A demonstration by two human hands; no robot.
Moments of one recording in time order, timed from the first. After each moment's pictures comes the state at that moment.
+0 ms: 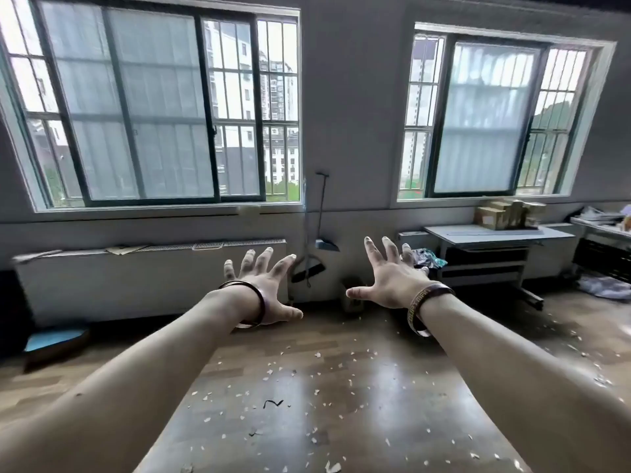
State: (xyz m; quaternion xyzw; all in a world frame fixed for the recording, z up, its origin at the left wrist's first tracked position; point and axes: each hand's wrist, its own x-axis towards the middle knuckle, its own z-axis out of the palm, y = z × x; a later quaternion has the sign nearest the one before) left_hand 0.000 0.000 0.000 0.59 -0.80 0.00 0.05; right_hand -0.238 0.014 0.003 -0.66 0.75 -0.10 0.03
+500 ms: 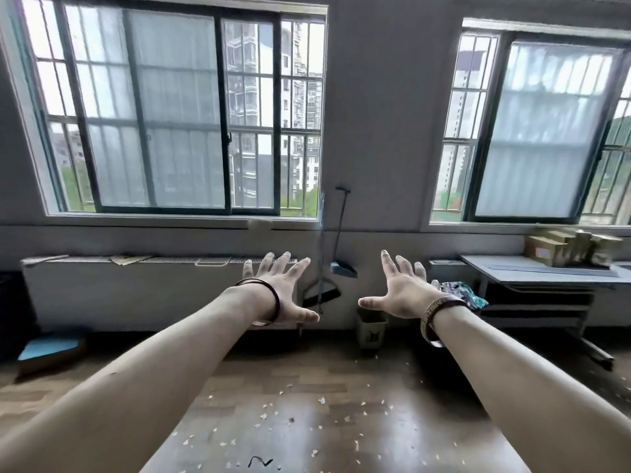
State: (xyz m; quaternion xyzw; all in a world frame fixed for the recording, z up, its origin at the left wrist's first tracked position) left_hand -0.127 -0.257 0.022 0.62 -0.79 0.00 0.04; right_hand -0.364 -0.259 0.018 -0.67 0.73 -0.12 0.06
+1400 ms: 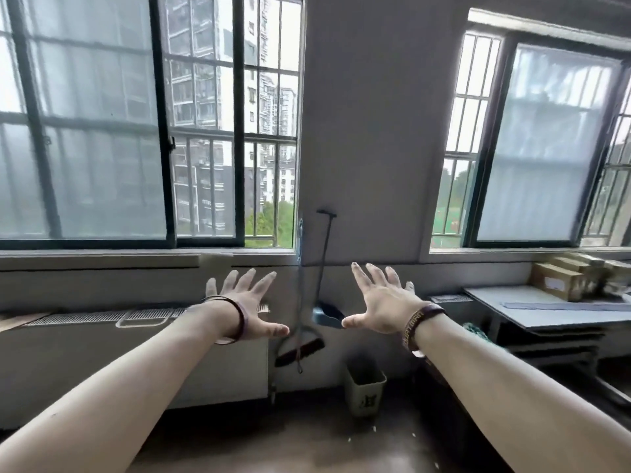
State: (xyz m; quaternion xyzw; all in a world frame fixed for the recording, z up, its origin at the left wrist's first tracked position) left_hand -0.114 -0.764 0.021 0.62 -0.78 -0.02 0.03; right_hand -0.362 -0.735 0.028 -0.69 0.72 -0.06 -0.02
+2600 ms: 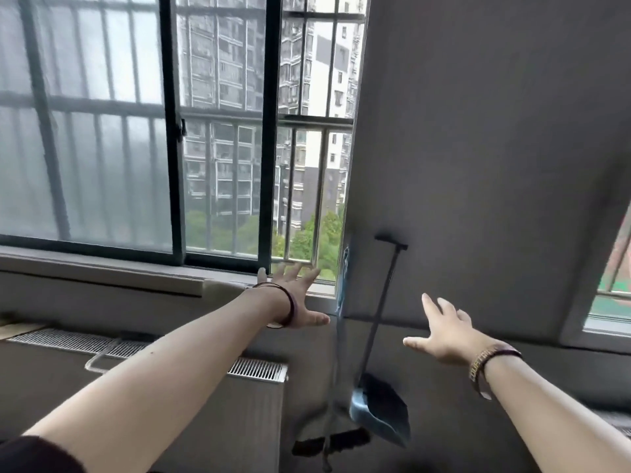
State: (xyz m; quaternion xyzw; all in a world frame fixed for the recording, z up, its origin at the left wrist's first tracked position) left_hand -0.265 -1.333 0.017 0.68 -0.74 0.00 0.02; right_hand -0.541 -1.336 -0.015 -0.68 0.73 -0.08 0.09
